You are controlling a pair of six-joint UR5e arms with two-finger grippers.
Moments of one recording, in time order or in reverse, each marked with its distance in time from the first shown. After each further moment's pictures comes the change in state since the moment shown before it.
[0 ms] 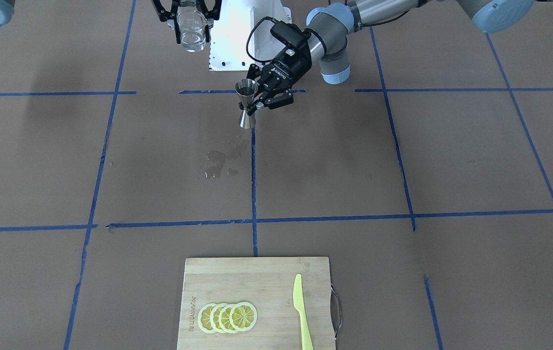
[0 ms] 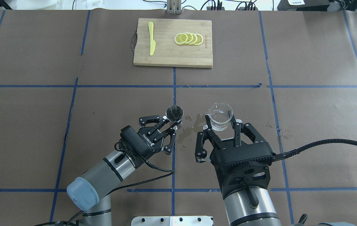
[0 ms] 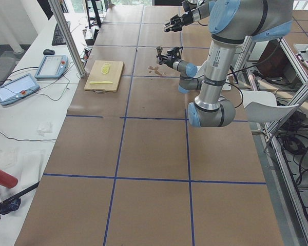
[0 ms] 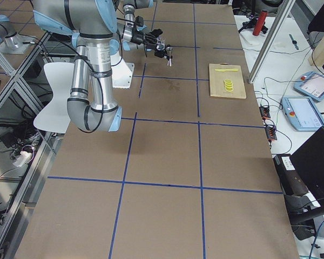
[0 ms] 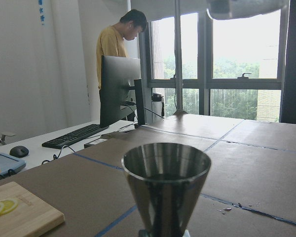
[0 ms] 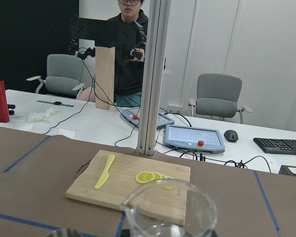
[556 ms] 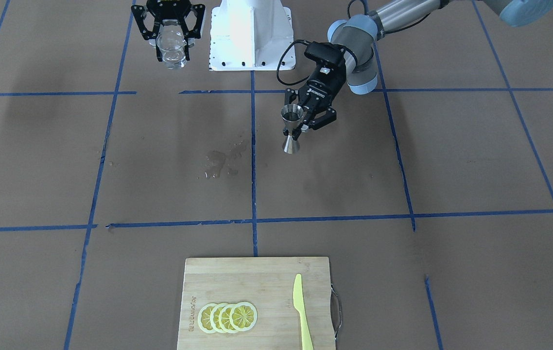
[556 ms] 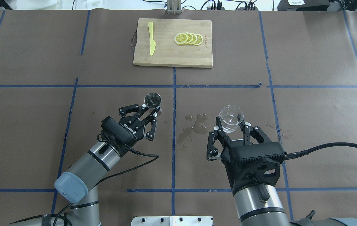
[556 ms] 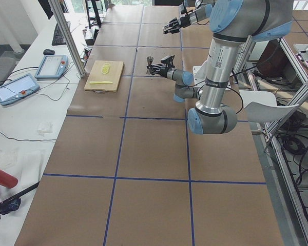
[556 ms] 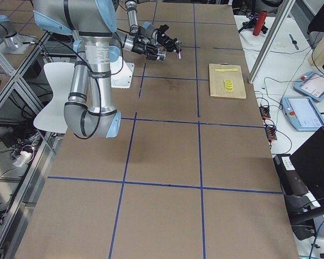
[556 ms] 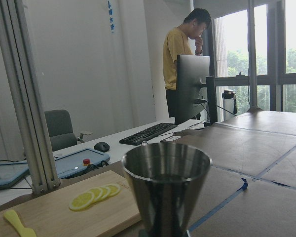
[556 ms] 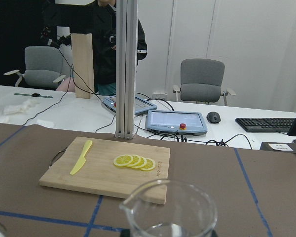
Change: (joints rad) left arm -0.080 0.123 -0.014 -0.005 0.079 -0.051; right arm 0.035 -0.125 0.001 0.002 0.061 0.139
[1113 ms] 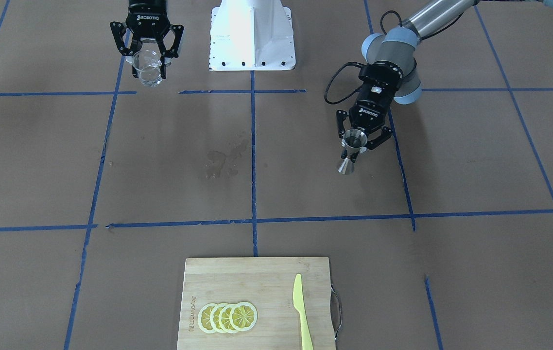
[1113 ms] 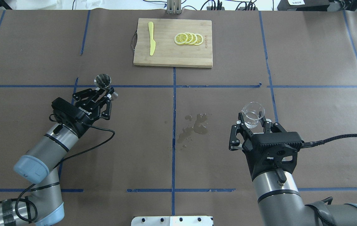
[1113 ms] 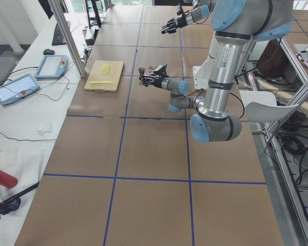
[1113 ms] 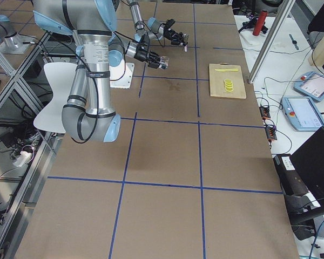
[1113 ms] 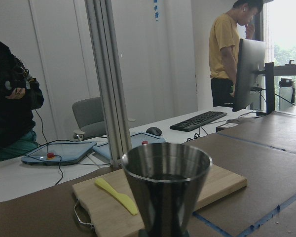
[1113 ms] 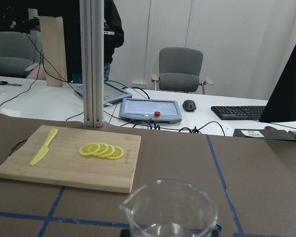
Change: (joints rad) left arm -0.104 0.171 -0.017 -0.013 0.001 -0.186; right arm 0.058 -0.080 -0.004 0.007 0.066 0.071
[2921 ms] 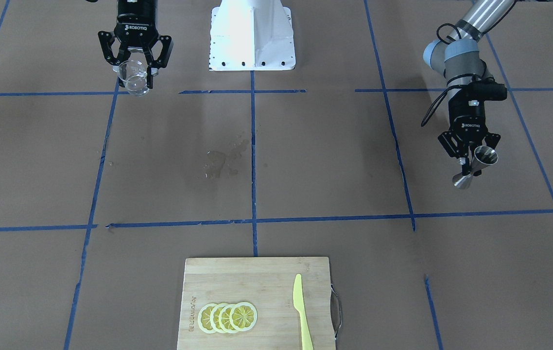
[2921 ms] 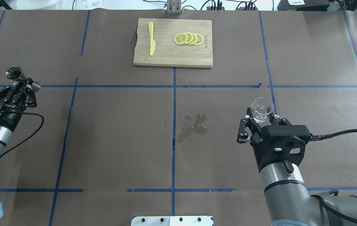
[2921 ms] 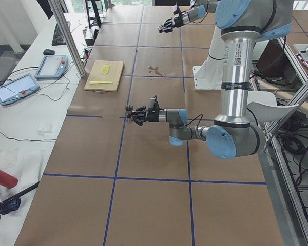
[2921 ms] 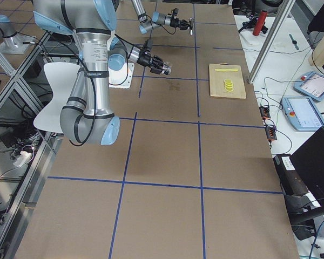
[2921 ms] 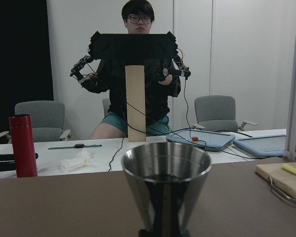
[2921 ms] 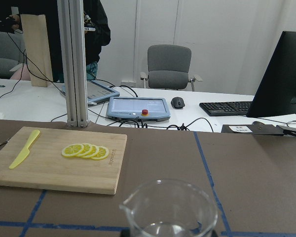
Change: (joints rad) left arm -0.080 0.261 0.053 -0.027 0.233 -0.273; right arm 0.033 -0.034 -0.009 0.031 0.025 0.020
